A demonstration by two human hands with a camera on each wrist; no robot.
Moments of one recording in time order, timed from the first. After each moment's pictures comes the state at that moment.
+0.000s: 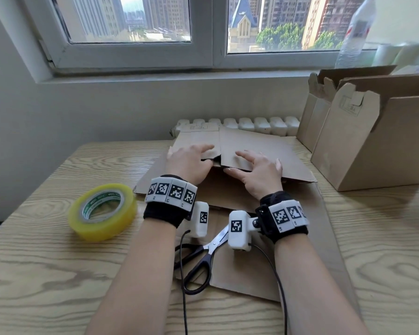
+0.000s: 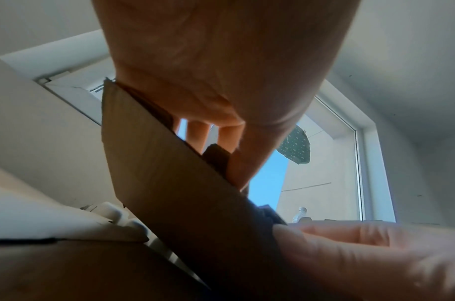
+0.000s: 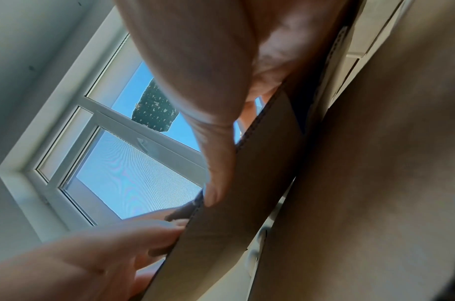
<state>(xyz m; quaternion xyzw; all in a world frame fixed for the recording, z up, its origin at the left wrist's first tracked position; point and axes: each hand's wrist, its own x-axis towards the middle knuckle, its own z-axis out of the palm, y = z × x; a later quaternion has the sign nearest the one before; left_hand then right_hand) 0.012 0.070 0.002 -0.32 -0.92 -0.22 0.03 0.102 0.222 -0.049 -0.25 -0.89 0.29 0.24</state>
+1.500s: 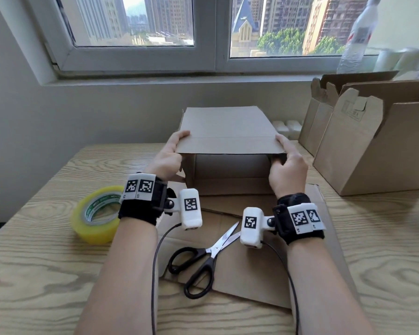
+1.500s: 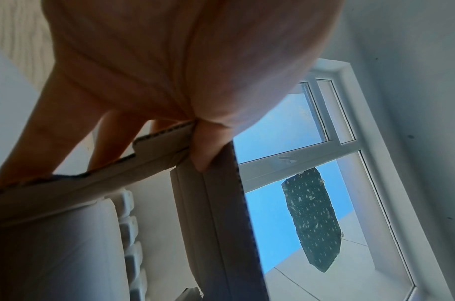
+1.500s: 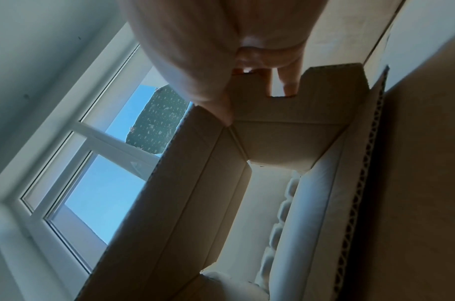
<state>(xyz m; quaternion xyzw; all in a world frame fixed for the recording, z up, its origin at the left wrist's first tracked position) -0.020 0.041 0.005 -0.21 -0.79 -0.56 -0.16 0.122 0.240 -0.035 -0.28 -0.77 0.37 0.44</state>
